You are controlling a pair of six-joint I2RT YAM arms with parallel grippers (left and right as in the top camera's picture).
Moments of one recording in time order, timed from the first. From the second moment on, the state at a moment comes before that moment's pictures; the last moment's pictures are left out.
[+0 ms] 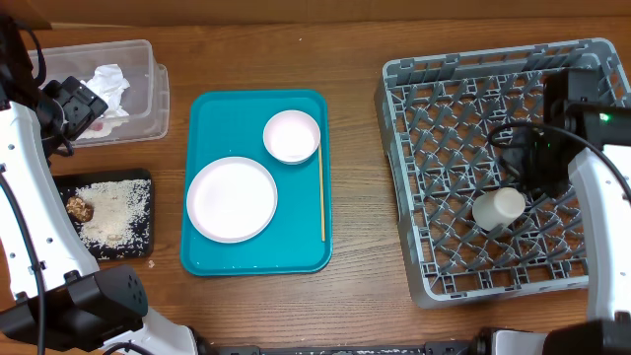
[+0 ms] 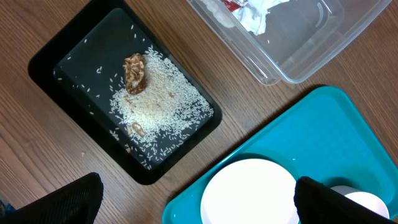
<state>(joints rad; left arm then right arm) 0.39 1.80 2.11 -1.56 -0.11 -0.53 -0.10 1.49 1.45 -1.26 -0.04 0.57</state>
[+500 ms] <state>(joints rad) 0.39 1.80 2.11 -1.56 -0.11 -0.53 0.40 1.52 1.46 -0.73 -0.30 0.41</state>
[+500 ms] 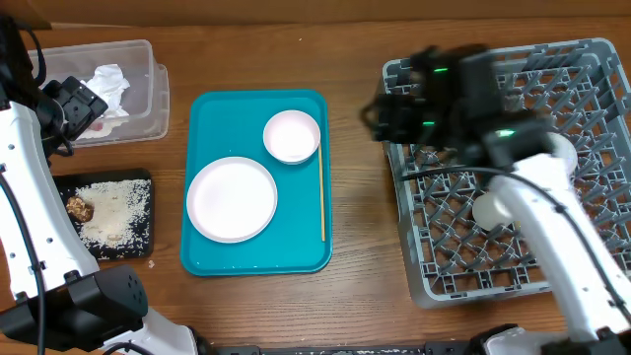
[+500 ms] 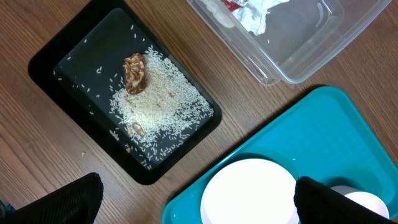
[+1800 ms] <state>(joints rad) 0.39 1.80 2.11 -1.56 -0.11 -0.53 0.80 2.31 1.85 -0.59 0.17 0.25</state>
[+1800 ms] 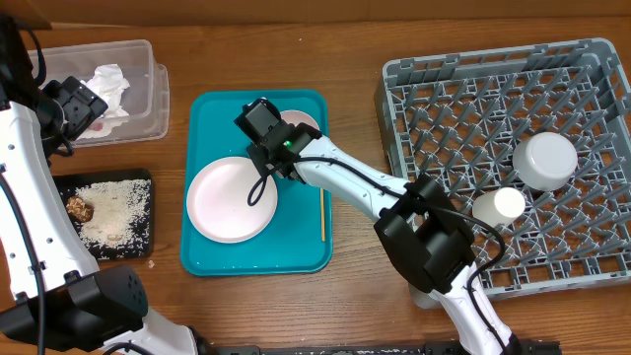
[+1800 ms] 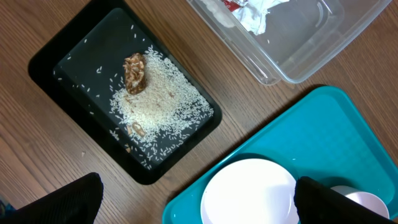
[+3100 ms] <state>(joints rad) 0.39 1.80 2.11 -1.56 -0.11 -0.53 -0.12 1.94 2.03 -1.06 -0.59 0.42</state>
